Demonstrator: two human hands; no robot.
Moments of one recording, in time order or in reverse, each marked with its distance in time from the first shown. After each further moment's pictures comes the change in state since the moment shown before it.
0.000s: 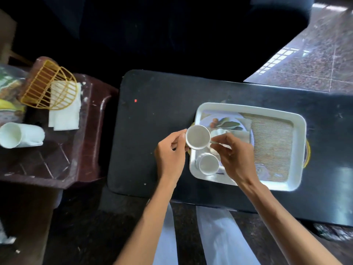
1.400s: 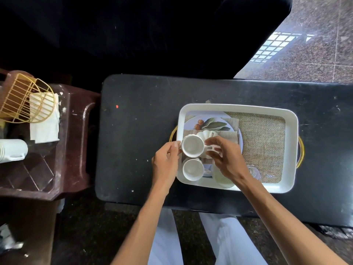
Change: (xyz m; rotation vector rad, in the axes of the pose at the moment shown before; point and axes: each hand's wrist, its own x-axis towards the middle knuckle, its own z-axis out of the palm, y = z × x) left_hand 0.008 -0.030 0.036 0.208 -0.069 -0.108; right_hand 0.016 0.069 -0.015 0.005 -0.226 0.100
